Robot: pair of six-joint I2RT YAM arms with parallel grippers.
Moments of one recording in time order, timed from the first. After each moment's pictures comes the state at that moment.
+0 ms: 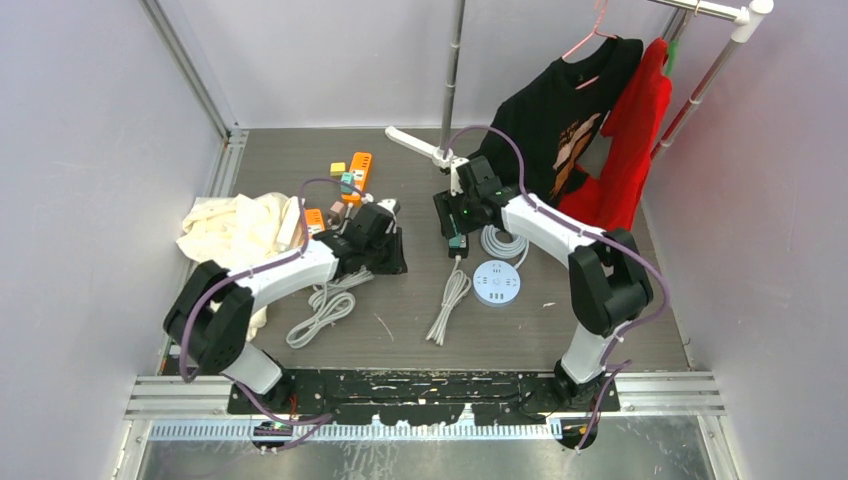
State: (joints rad) left arm -0.68 1.56 0.94 -0.27 0.04 -0.57; right arm 0.51 1.72 1.25 -0.42 -0.08 0.08
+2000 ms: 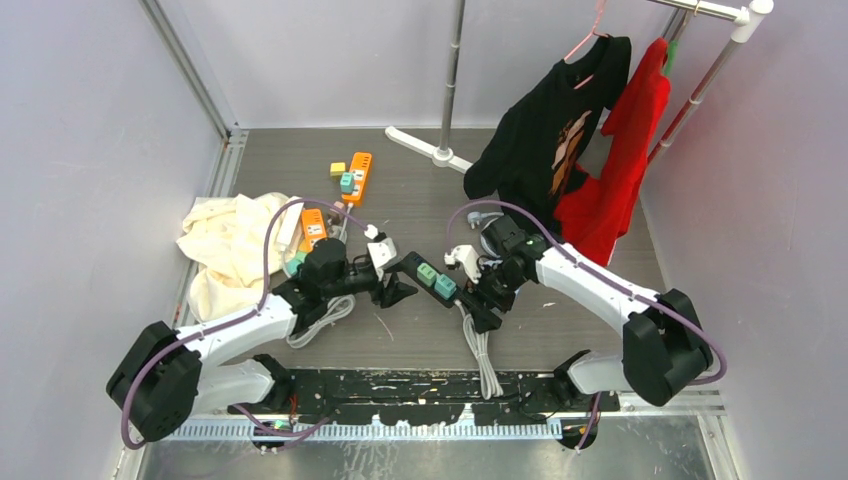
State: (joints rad) left arm -0.68 1.13 0.48 0.38 0.53 0.14; right arm 0.56 1.33 0.88 -0.86 -0.50 -0.47
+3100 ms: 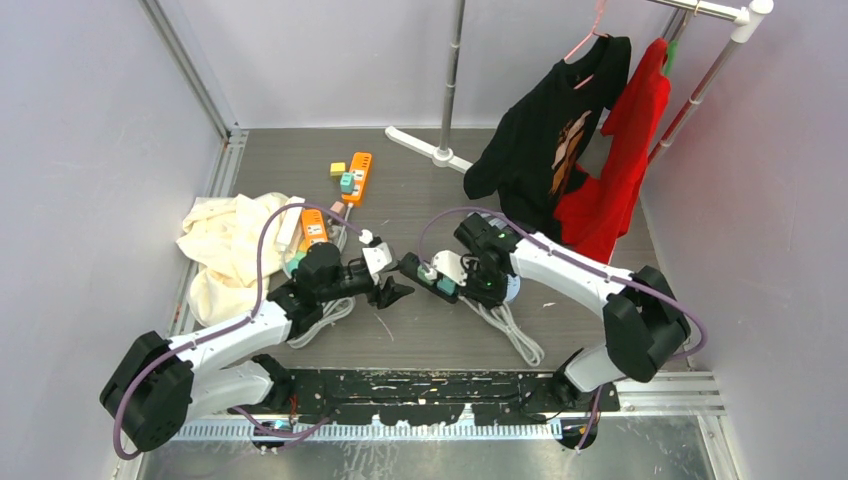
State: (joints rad) left arm -0.68 1.08 0.44 0.39 0.51 0.18; right arm 0.69 1.49 1.00 -0.92 -0.17 -0.61
